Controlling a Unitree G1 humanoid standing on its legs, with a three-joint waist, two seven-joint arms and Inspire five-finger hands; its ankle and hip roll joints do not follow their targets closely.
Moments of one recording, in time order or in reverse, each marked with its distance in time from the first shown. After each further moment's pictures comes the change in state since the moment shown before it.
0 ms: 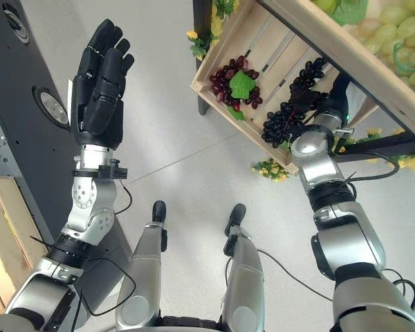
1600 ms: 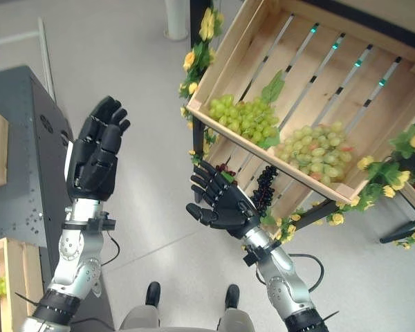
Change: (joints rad) left arm 0.451 -0.056 0.081 -0.144 0.038 0.015 -0.161; right arm 0.969 0.265 -0.052 -0.689 0.655 -0.157 1.199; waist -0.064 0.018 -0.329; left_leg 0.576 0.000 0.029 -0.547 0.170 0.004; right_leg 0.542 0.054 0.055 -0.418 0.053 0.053
